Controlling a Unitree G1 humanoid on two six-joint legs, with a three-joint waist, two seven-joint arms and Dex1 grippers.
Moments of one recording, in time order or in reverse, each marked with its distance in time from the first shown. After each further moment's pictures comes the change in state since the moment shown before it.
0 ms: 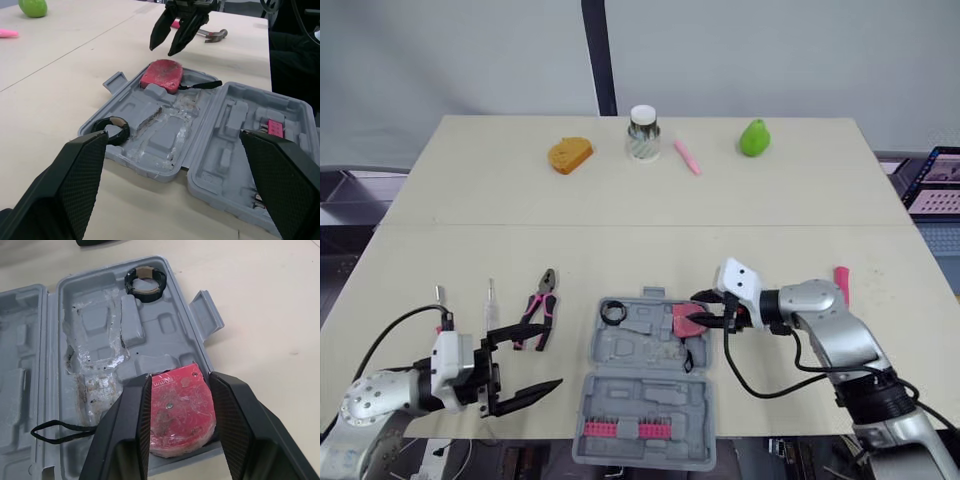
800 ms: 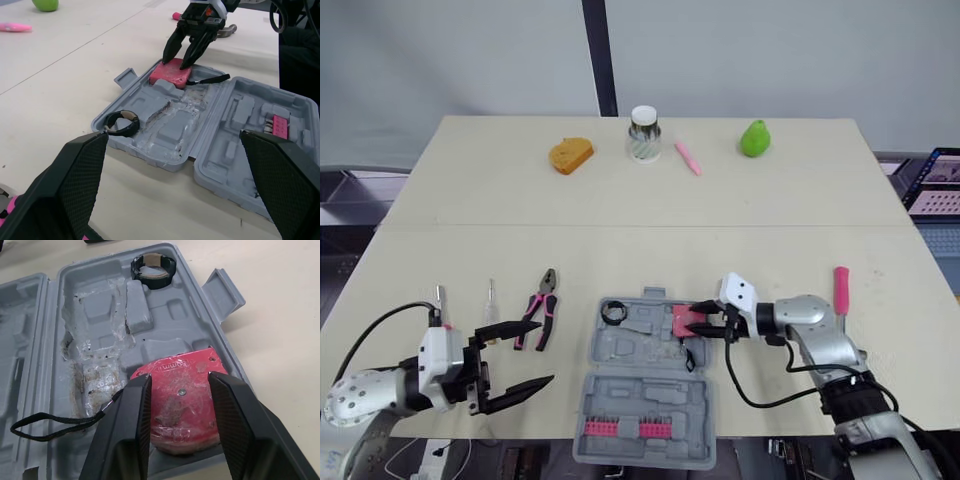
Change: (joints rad) left arm 0.026 0.027 0.051 -0.037 -0.009 0.037 0.003; right arm 0.007 0.093 0.004 0.233 -0.035 -0.190 0.049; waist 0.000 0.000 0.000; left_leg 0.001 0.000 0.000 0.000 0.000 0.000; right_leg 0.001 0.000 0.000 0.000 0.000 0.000
